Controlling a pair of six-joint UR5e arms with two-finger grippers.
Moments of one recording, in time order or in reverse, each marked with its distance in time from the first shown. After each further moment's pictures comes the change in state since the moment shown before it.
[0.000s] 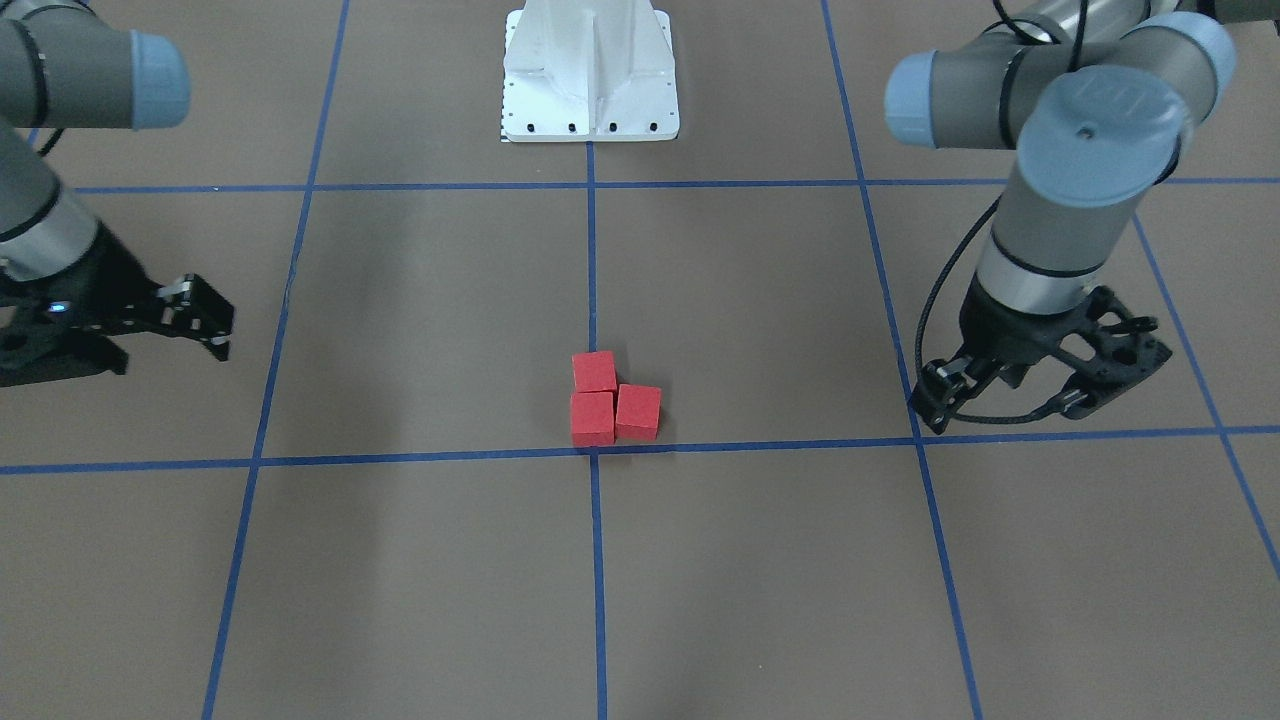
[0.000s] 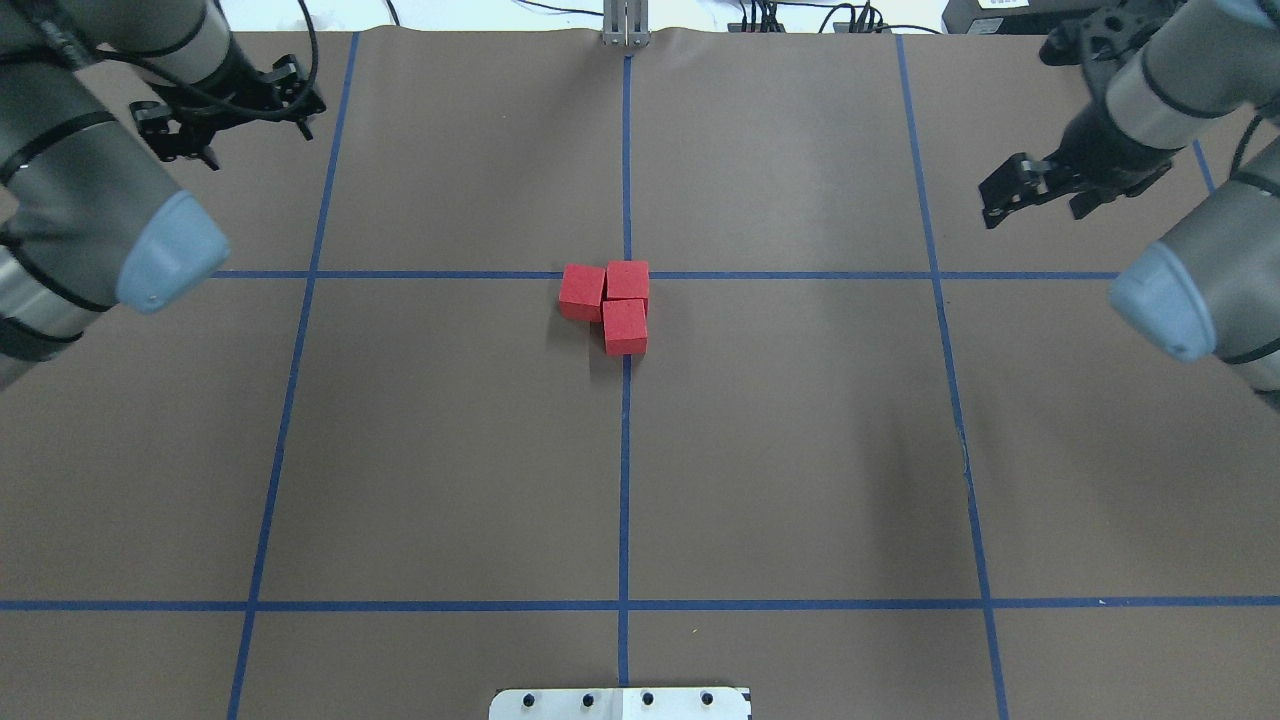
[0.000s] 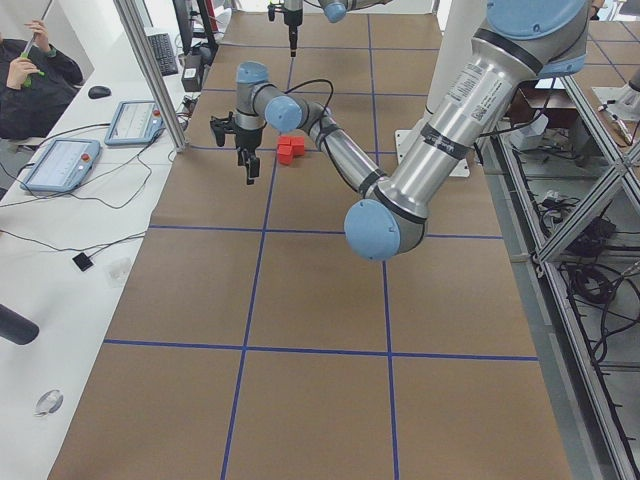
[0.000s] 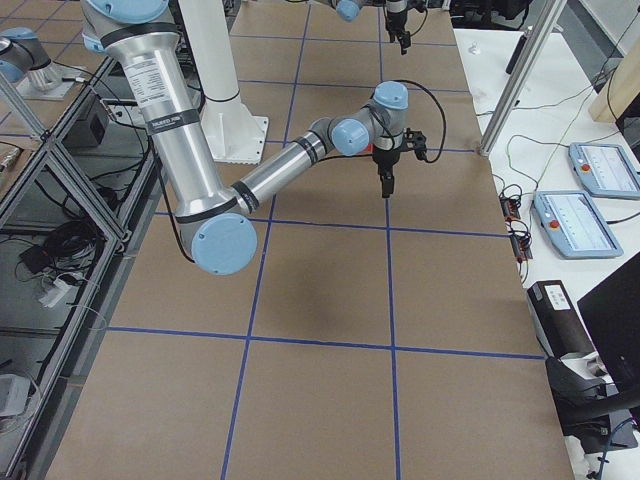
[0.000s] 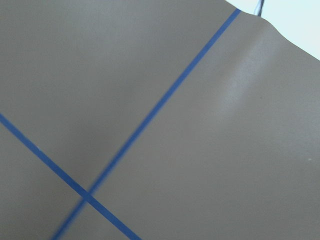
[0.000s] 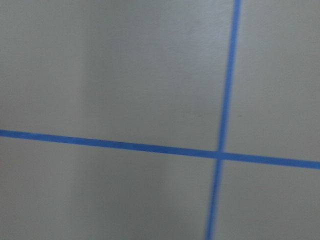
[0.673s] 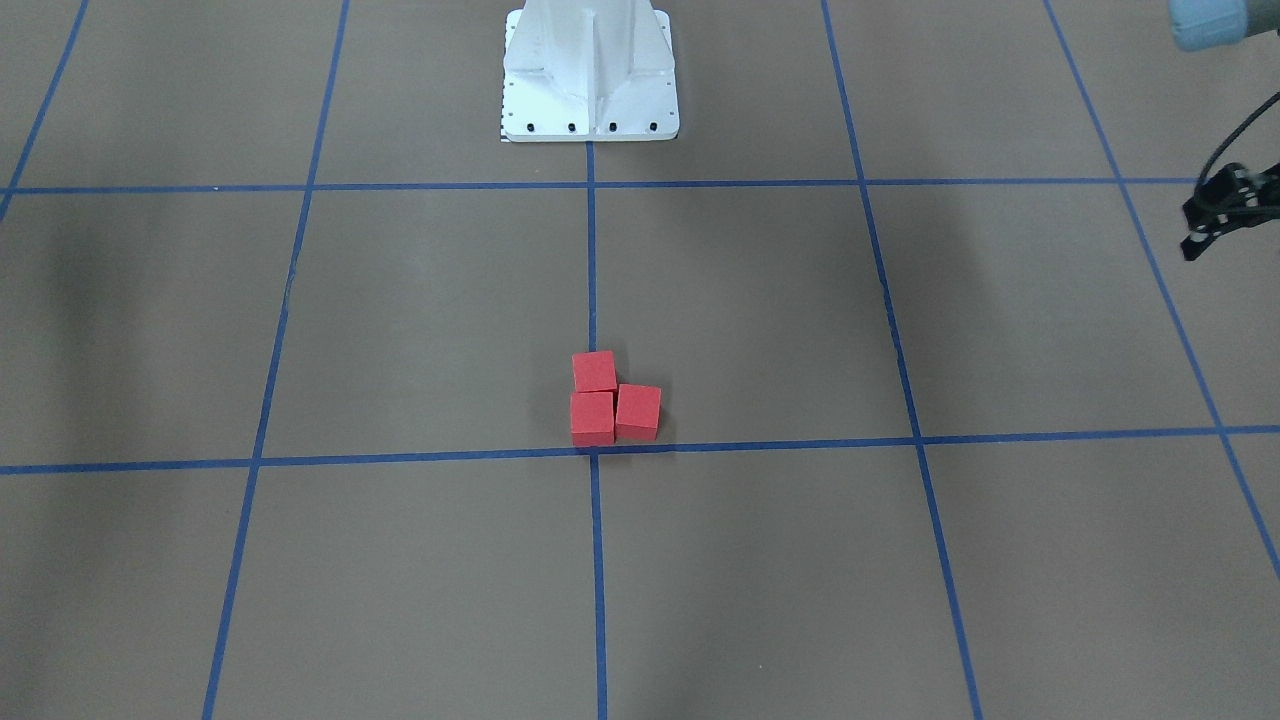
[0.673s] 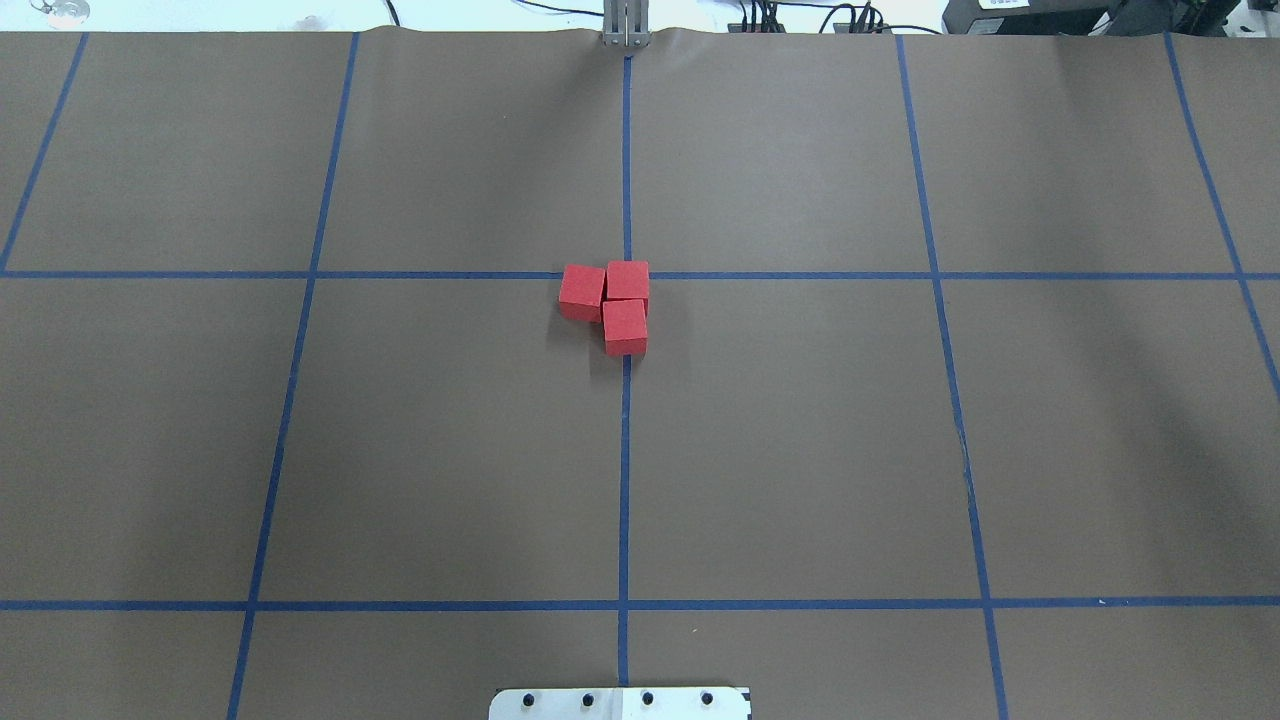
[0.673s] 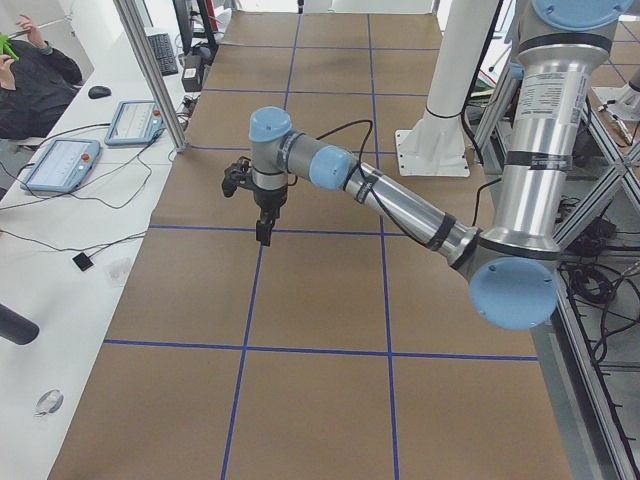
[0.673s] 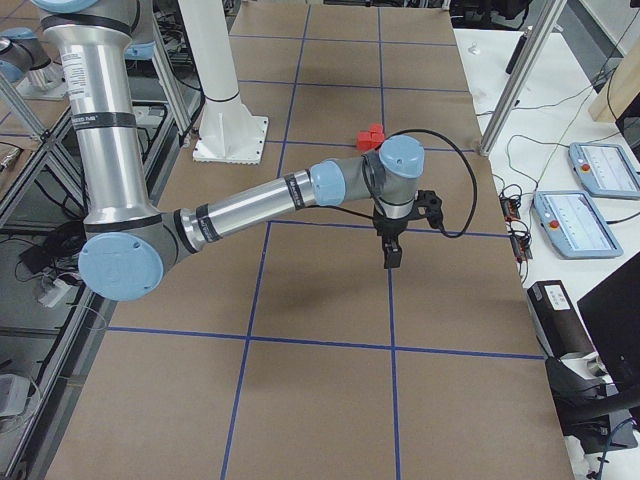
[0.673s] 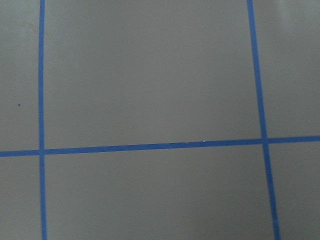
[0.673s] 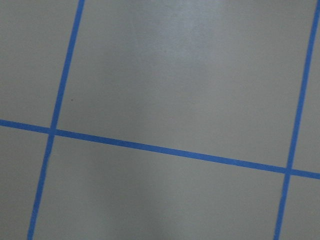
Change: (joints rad) left arm -0.379 0.484 -0.205 0.000 -0.266 1.035; right arm 0.391 -0.237 -0.018 -0.090 0.159 -0.527
